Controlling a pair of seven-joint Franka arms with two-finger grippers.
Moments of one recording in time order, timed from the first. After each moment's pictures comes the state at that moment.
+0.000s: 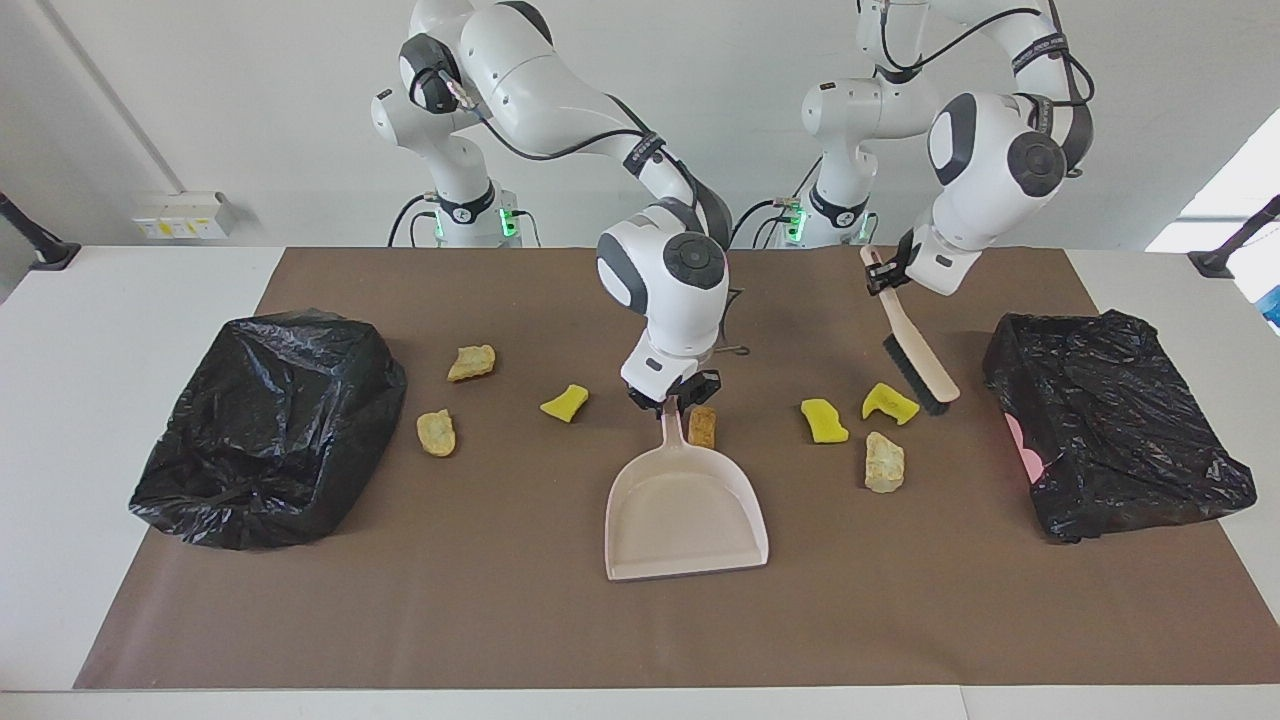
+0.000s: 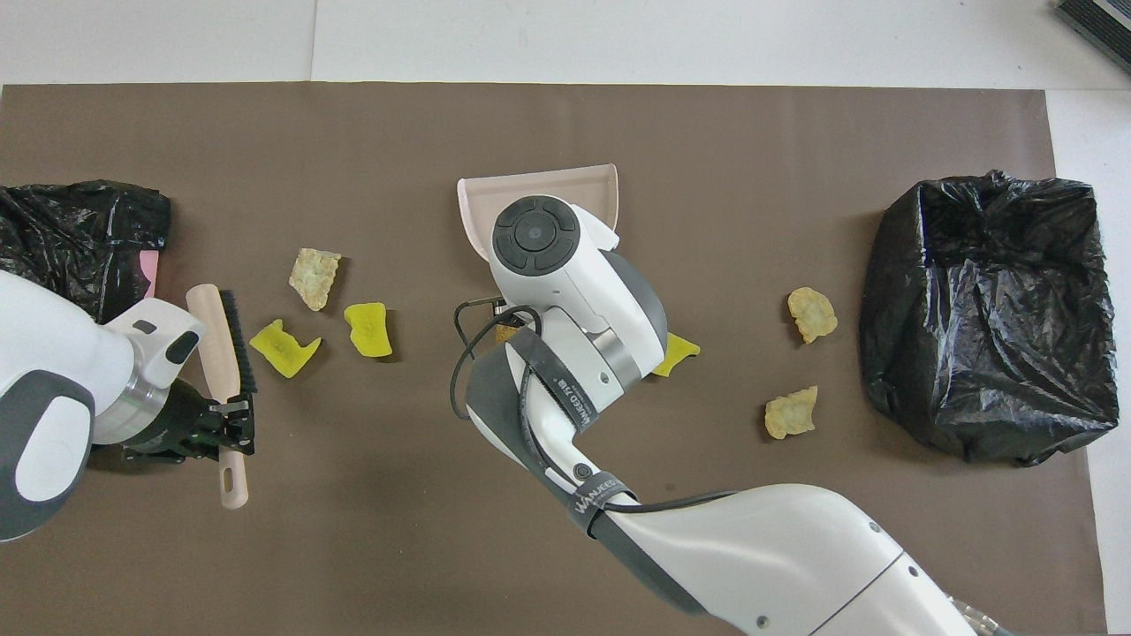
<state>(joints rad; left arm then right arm) 0.01 -0.15 -0.10 -2.17 -0.11 1.72 -0.31 0.55 0.62 0.07 -1.37 -0.05 1.95 0.54</state>
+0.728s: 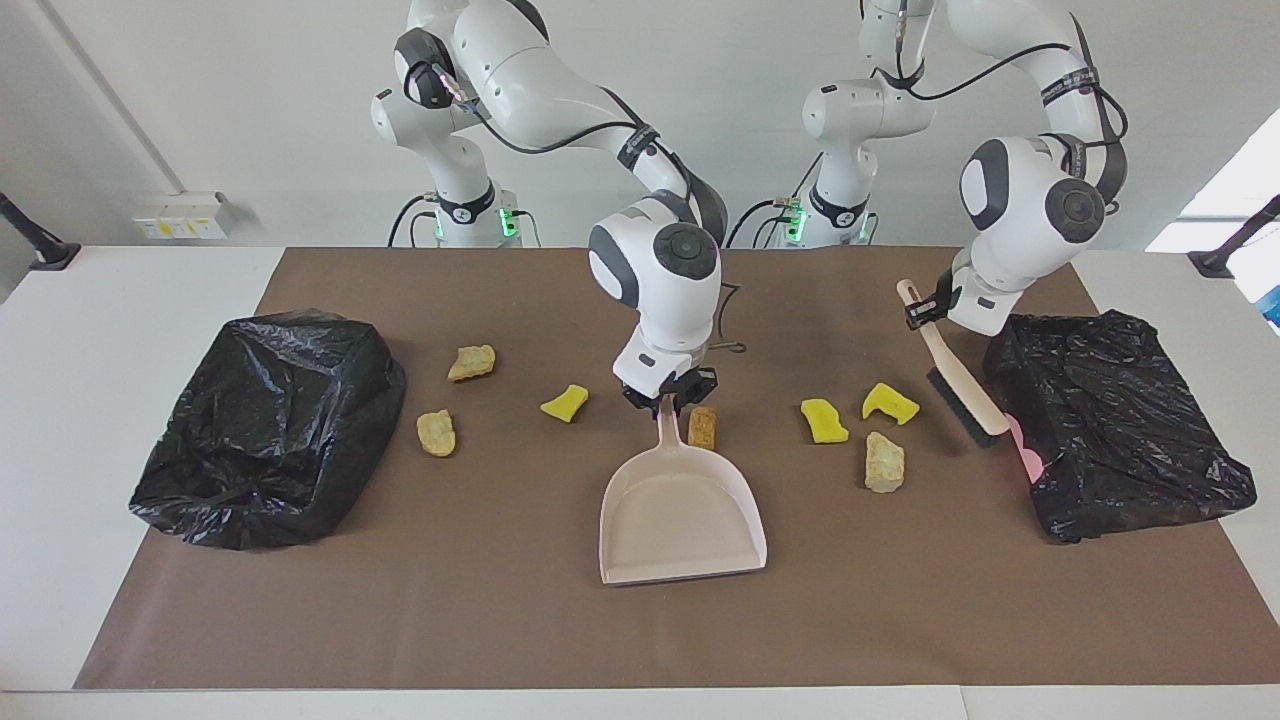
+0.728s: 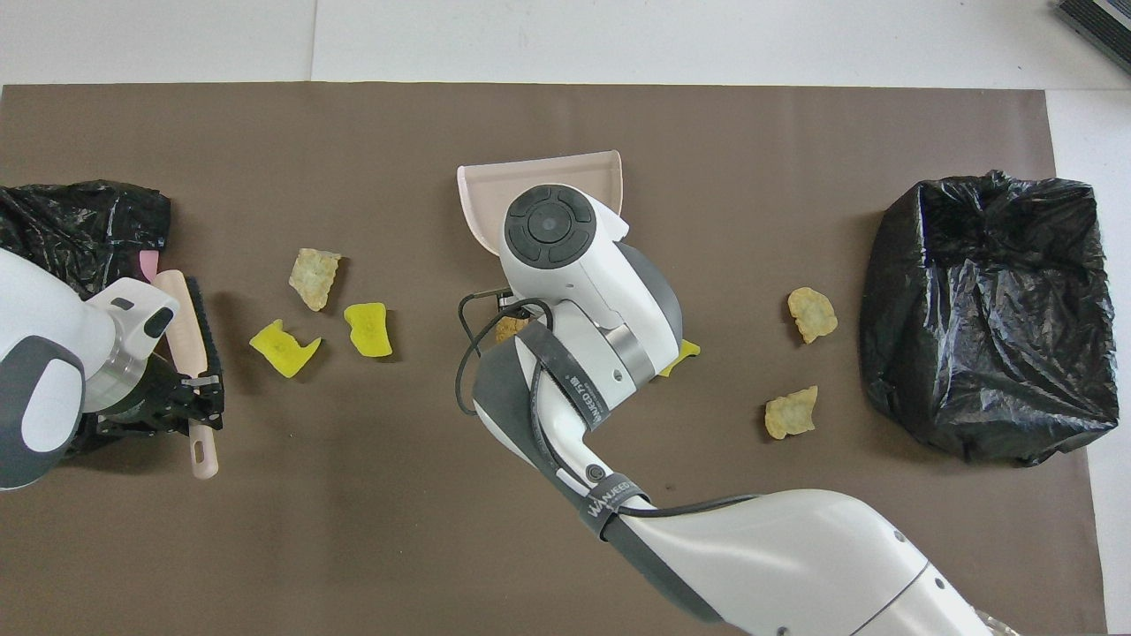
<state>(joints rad) 0.11 -0.04 -0.11 -2.20 -0.04 1.83 -0.28 0.56 0.58 0.07 -1.37 -0.06 1.93 0.20</state>
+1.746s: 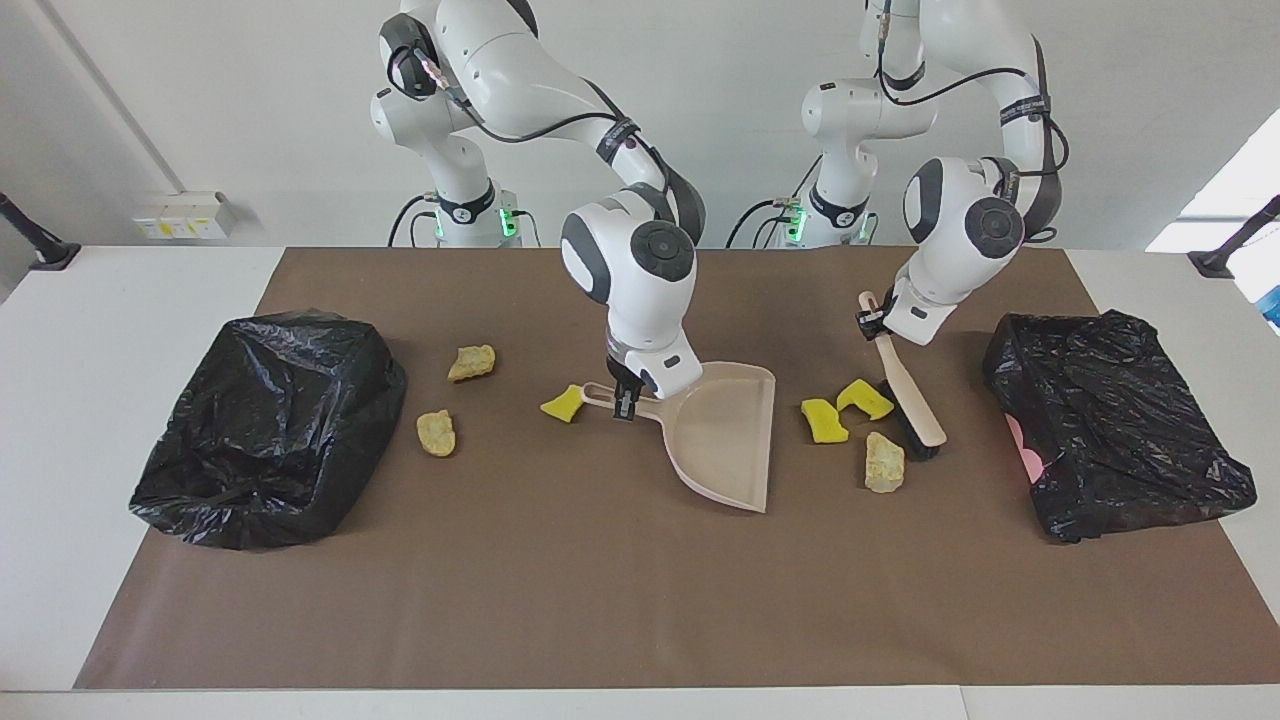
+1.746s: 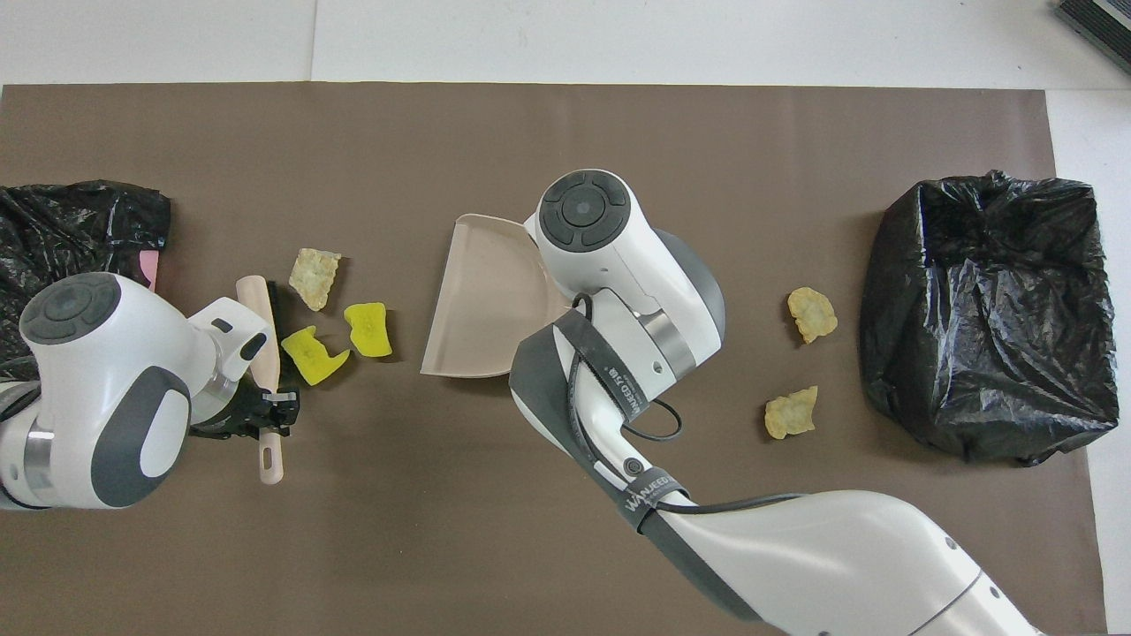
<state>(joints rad) -0.02 -0.04 -0.13 -2.26 -0.08 1.96 -0.28 0.49 0.53 0.06 -1.44 -0.14 1.85 -0.83</state>
